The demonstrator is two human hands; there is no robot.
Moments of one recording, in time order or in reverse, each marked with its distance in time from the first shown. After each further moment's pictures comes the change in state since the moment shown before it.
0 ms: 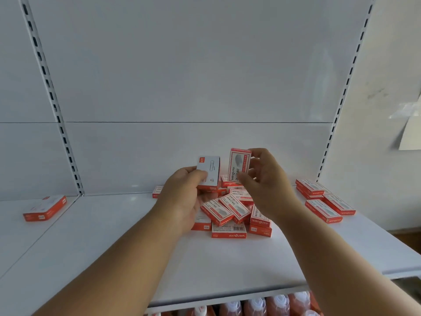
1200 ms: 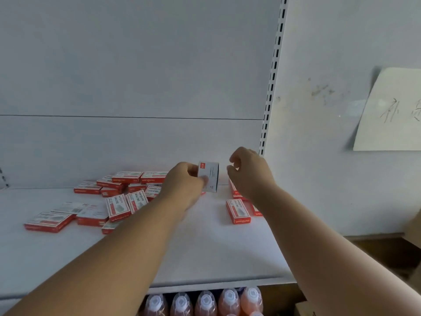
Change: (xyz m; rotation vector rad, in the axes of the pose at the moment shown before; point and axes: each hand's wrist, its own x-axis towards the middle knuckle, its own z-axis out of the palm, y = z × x) left_hand 0.013 -0.078 0.187 0.722 0.143 0.141; right_hand 0.049 0.122 -0.154 -0.490 -0.007 -0.025
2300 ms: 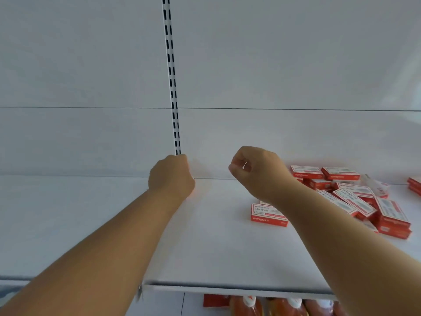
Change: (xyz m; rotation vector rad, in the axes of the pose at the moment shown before) left_hand 0.090 -0.175 -0.415 0.925 0.180 0.139; right_hand -0.026 -0.365 0.207 0.151 -0.159 -0.216
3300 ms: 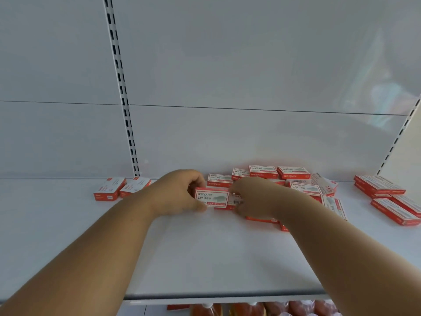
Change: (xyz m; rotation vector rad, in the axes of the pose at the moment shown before) left_hand -0.024 0.075 0.020 -0.585 -0.509 0.290; right_hand -0.025 0.075 -0.048 -0.498 -0.620 0.110
